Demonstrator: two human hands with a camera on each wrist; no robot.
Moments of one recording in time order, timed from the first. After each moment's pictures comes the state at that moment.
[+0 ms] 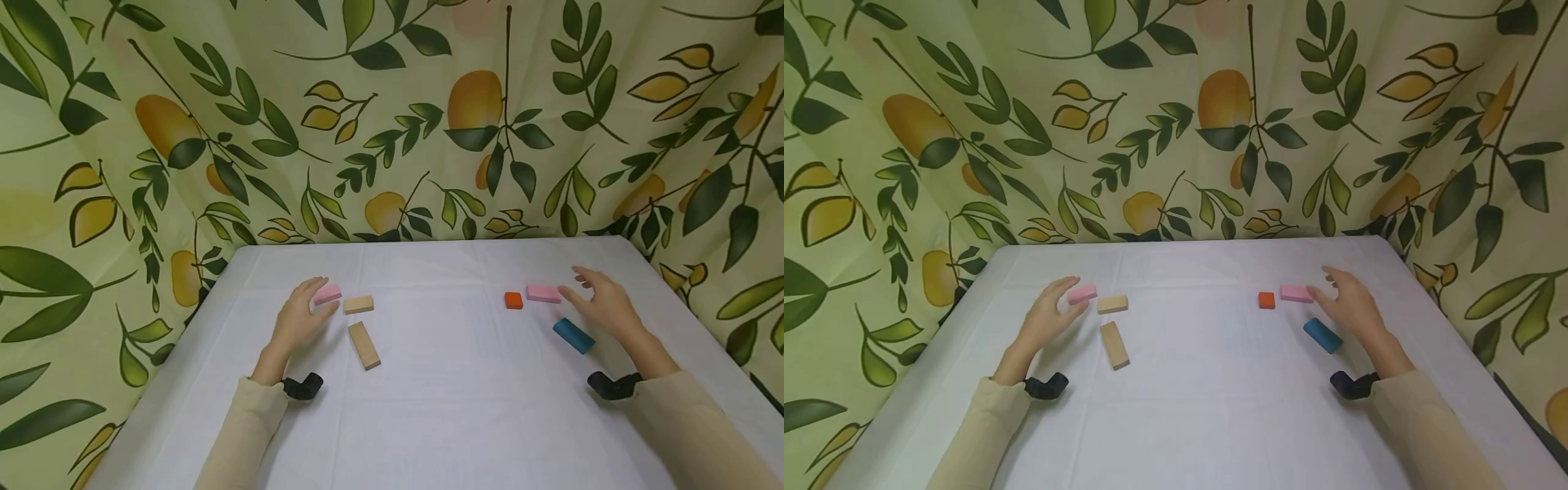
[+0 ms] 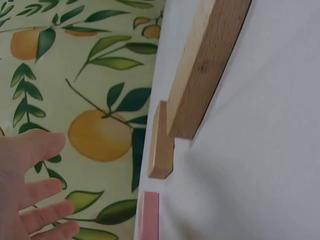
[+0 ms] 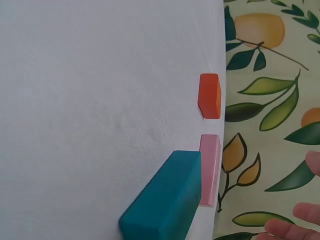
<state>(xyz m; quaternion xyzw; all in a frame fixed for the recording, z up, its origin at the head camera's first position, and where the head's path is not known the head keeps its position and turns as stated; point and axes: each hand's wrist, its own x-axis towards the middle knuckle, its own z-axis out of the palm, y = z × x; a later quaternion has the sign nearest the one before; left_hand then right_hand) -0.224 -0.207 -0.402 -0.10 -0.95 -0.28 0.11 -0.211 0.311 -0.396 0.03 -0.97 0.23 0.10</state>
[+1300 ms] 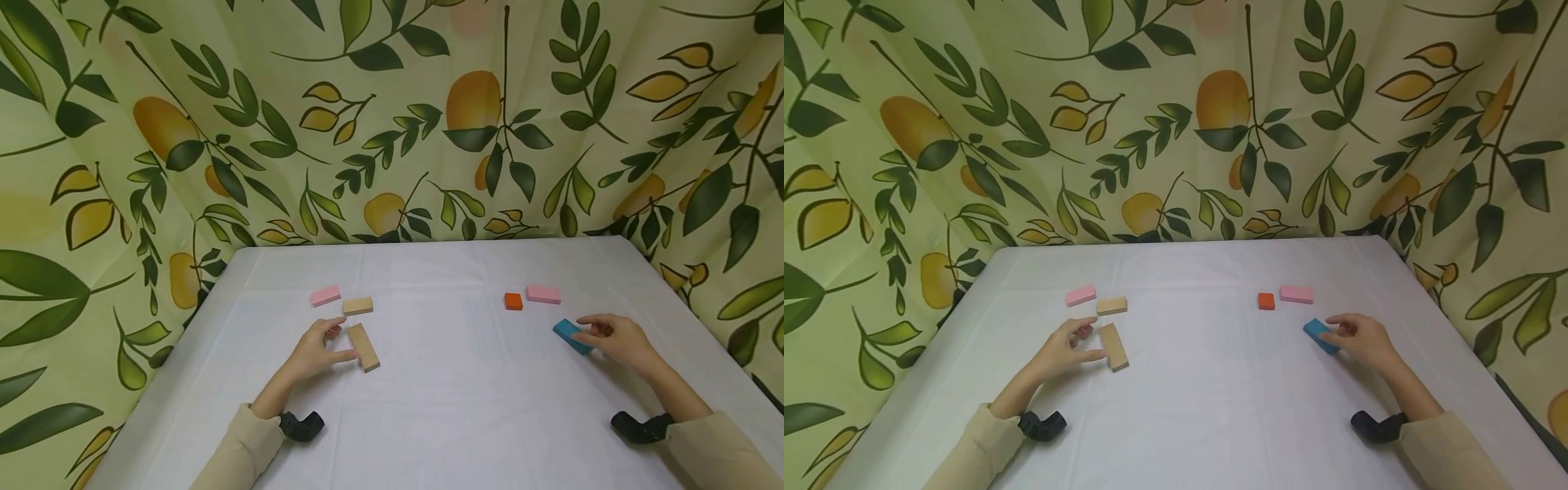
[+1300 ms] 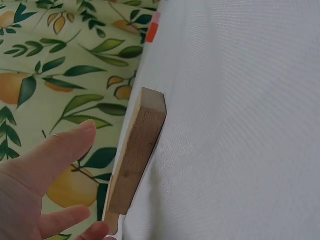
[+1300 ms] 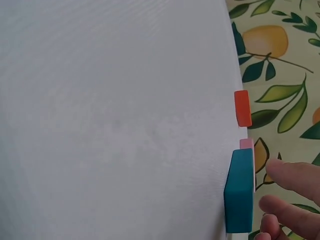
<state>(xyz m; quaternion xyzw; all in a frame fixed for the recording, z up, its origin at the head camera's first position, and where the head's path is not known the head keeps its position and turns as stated) -0.186 -0.188 -0.423 -0.10 -0.92 -0.36 -0.04 -0.171 0.333 -0.427 0.04 -0.95 0.31 0.05</state>
